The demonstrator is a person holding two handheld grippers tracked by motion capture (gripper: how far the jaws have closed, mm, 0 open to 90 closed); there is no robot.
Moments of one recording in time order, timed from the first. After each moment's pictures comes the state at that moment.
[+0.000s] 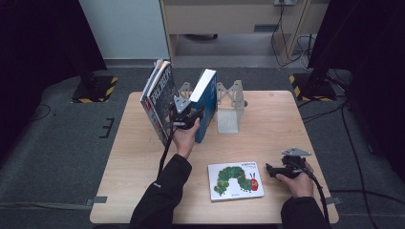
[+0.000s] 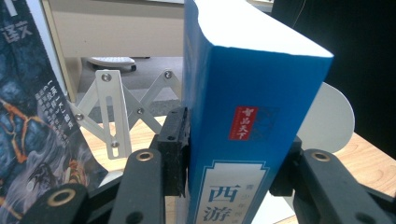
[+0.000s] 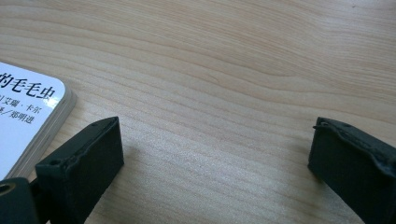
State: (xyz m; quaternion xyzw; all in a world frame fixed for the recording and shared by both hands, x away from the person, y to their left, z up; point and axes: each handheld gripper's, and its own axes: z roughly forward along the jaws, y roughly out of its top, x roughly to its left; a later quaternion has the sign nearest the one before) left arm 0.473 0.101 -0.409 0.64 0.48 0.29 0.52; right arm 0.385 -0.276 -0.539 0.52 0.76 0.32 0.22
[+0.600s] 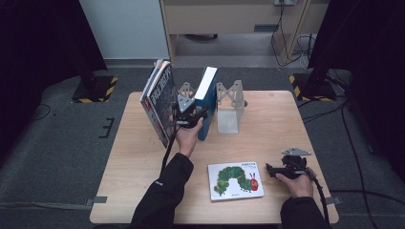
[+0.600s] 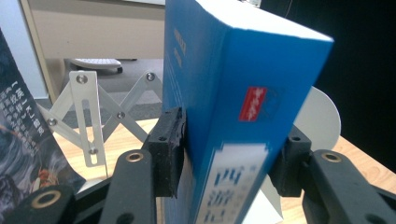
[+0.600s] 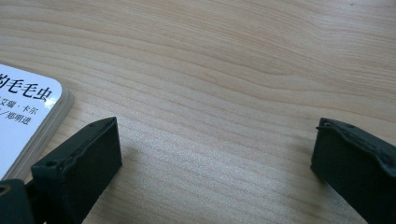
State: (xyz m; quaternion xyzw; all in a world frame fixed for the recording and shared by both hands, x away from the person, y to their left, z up) left arm 0.478 0.096 -0.415 0.64 0.47 0.27 0.54; right arm 0.385 -0.276 -0.539 0.52 0.76 0.32 0.21
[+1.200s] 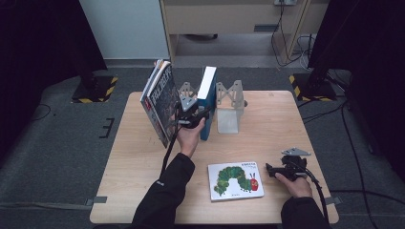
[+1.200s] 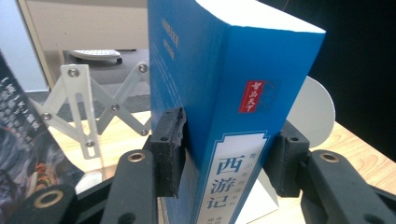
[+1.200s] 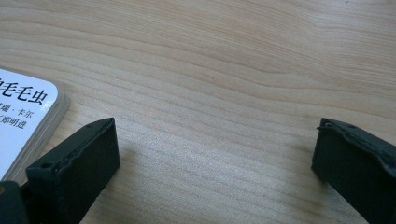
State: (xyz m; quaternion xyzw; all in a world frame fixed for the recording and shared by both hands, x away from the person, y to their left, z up) left arm 0.478 0.085 -0.410 0.66 0.47 0.27 0.52; right arm 0.385 -0.274 -0.540 0.53 0.76 0.31 0.22
